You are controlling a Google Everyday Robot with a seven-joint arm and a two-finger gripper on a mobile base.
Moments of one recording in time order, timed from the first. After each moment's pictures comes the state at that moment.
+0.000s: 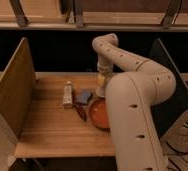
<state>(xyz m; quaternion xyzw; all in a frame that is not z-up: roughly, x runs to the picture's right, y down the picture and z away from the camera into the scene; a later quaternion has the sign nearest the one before) 0.088 -0.042 0.889 -0.33 0.14 0.28 0.89</state>
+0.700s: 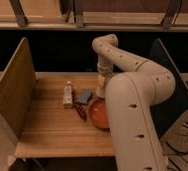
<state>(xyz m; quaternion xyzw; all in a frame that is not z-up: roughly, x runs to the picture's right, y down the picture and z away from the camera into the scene) 0.089 -0.042 0.889 -0.33 0.14 0.28 0.89</state>
